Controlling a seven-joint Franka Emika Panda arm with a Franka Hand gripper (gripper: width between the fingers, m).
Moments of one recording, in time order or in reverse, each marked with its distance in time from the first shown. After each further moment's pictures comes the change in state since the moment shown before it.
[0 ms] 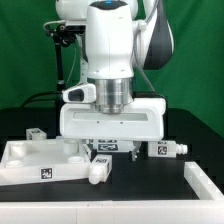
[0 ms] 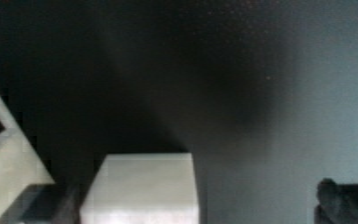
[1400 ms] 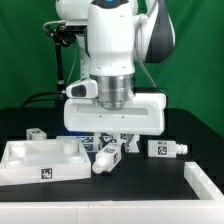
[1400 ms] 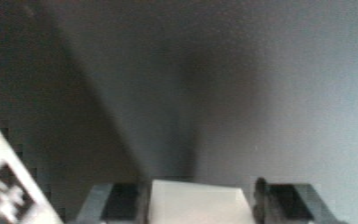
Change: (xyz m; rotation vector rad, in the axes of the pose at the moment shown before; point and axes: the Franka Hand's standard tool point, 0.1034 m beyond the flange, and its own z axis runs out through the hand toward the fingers) arm -0.036 0.001 -0.018 0.005 -0.082 0.074
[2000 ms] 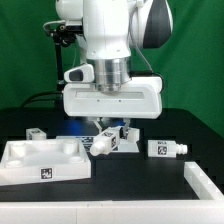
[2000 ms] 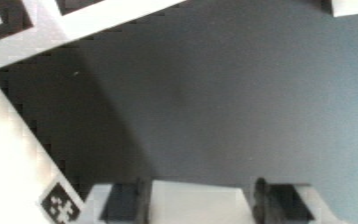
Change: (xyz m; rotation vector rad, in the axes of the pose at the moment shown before) arm -0.013 0.001 -0.022 0.025 0.010 0.038
